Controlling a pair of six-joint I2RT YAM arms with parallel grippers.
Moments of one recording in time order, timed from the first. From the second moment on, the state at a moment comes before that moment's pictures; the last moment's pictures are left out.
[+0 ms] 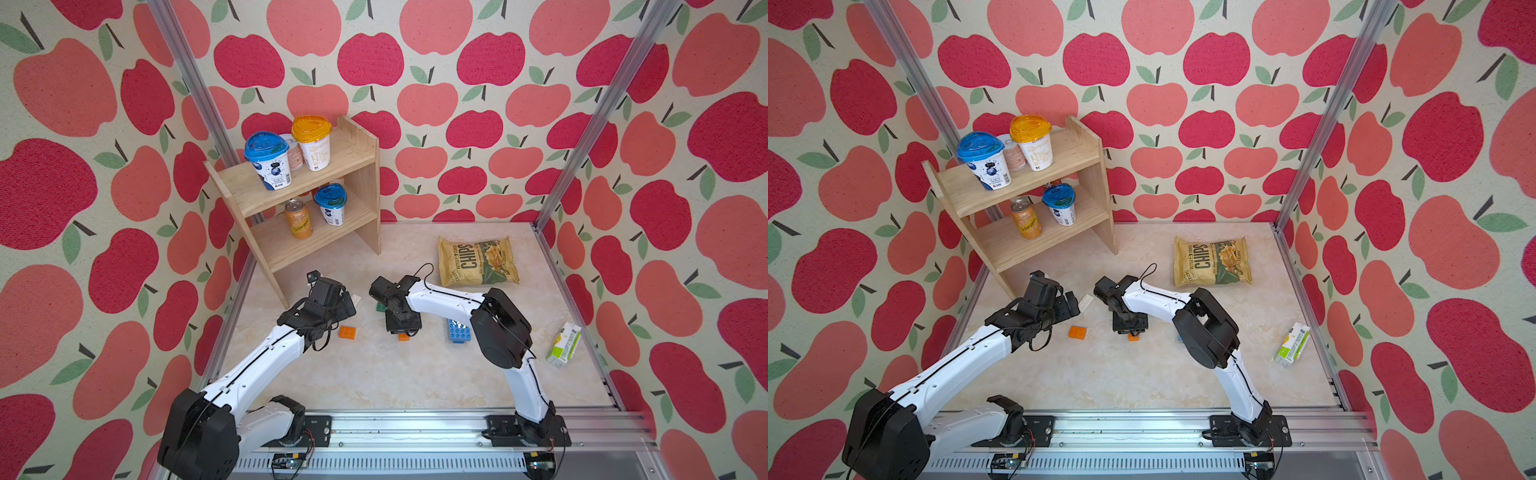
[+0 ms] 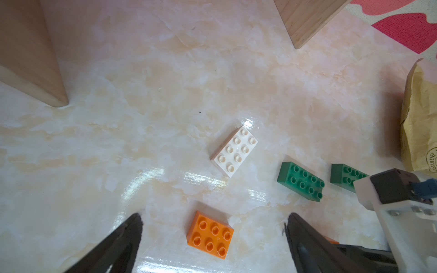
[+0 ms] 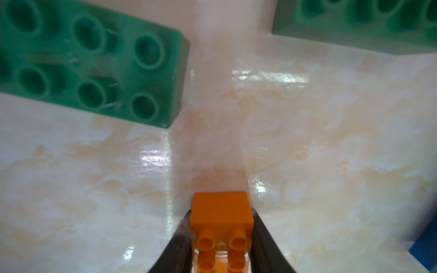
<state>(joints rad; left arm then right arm) -0.44 1.13 0.74 -0.49 -0.22 -0.69 0.99 2.15 1.64 -1.00 0.10 0.84</state>
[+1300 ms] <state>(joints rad) -0.47 1.35 0.73 -0.62 -0.13 -1.09 0.98 1.85 1.51 -0.90 0.19 0.74</state>
